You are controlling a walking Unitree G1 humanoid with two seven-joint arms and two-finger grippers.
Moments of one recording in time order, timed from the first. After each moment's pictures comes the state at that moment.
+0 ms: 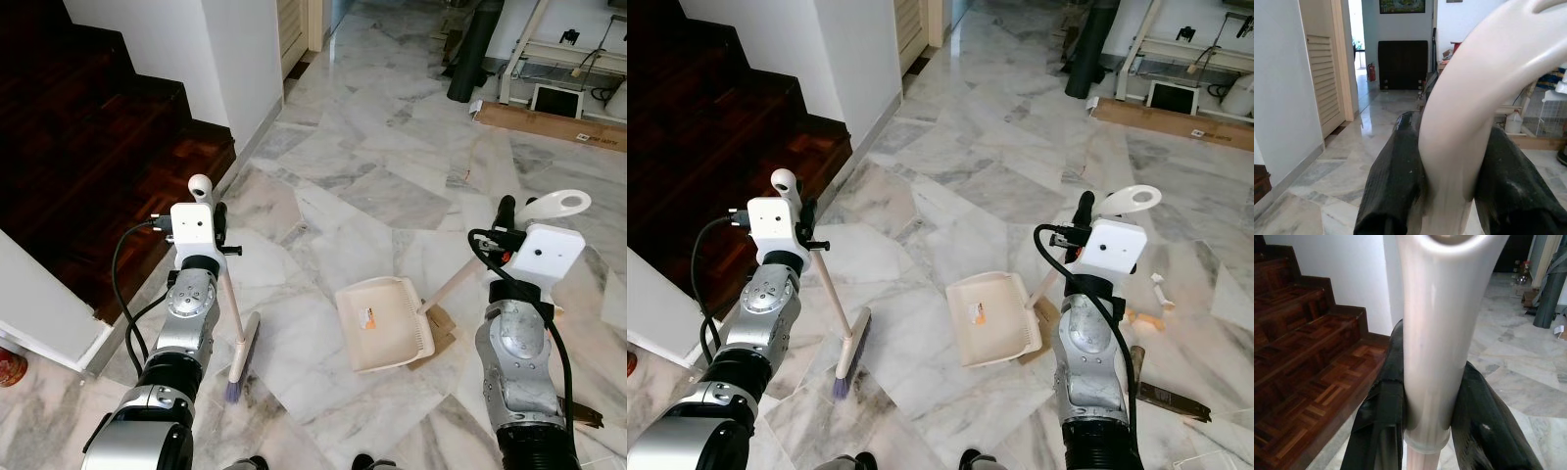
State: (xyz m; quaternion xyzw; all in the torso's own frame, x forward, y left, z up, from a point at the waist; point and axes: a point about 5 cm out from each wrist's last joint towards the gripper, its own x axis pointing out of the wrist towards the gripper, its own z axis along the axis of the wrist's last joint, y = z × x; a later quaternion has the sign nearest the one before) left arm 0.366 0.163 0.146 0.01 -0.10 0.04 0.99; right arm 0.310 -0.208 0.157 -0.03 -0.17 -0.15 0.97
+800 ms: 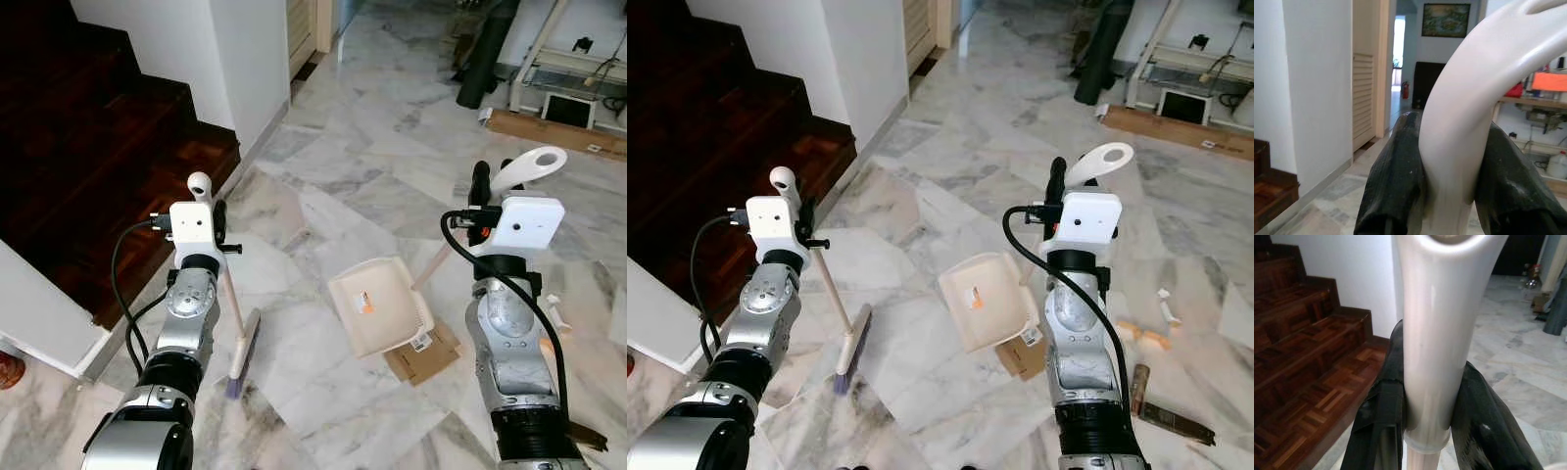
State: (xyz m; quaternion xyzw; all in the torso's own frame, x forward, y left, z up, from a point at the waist) left arm 0.366 0.163 0.148 0.01 -0.11 0.04 0.99; right arm 0.319 -0.184 0.190 -0.07 -0.22 -0.09 0.97
